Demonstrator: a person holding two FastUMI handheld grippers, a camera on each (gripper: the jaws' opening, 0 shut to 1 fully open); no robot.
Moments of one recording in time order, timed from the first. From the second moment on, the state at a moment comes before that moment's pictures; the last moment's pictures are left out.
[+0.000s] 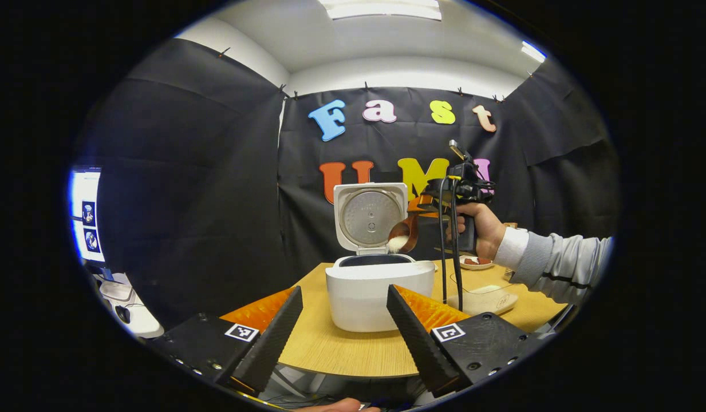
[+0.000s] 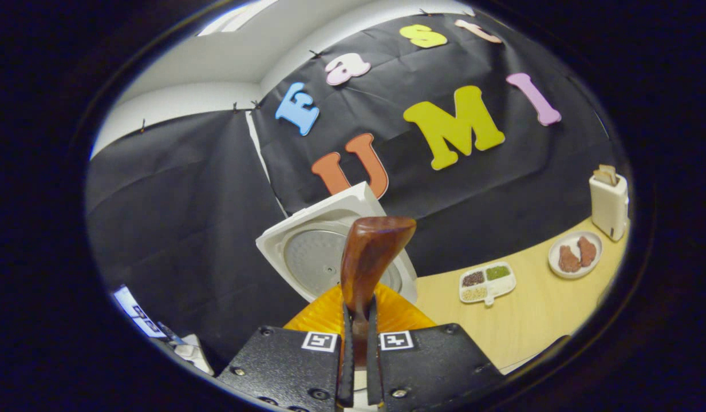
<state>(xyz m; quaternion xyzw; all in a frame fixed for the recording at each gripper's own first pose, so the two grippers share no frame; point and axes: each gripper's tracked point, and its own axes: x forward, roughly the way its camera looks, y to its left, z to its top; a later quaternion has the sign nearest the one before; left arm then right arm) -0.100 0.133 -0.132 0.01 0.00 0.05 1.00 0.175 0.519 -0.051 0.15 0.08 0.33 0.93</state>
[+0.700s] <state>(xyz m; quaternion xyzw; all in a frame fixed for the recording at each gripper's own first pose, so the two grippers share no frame) -0.103 0.145 -0.143 0.00 0.01 0.06 1.00 0.099 0.593 -0.051 -0.20 -0.11 0.38 0.90</state>
